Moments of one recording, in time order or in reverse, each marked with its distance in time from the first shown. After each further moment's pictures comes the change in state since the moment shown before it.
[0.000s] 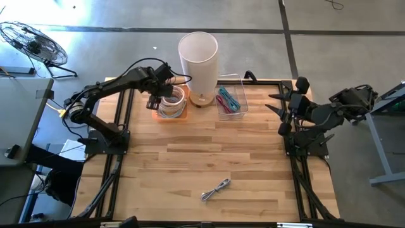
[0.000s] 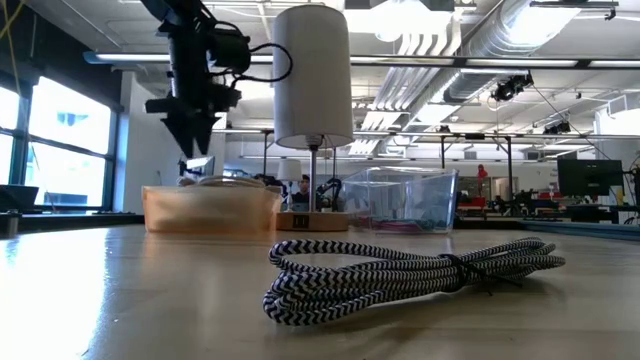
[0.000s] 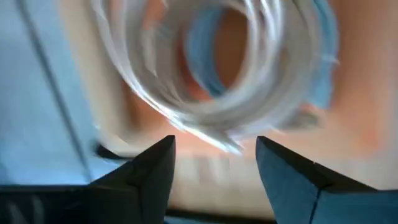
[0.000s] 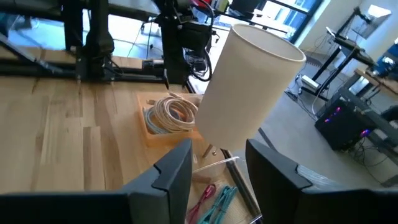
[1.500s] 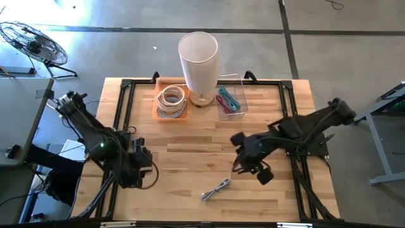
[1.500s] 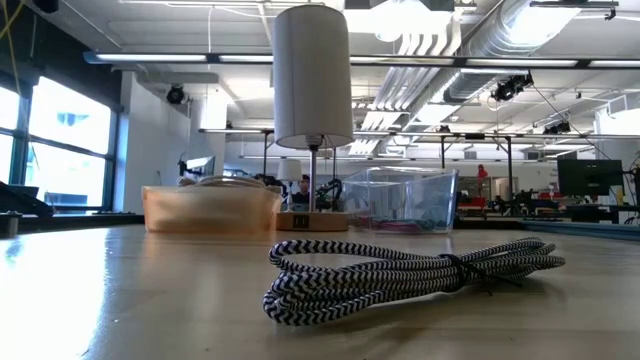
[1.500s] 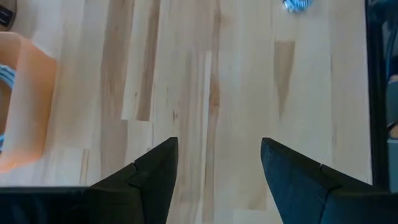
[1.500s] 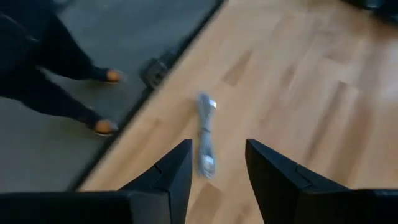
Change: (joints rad) left arm -1.441 -0.218 0.000 -0.148 -0.179 -1.645; right arm -0.130 0.381 -0.083 0.242 -1.095 -0.279
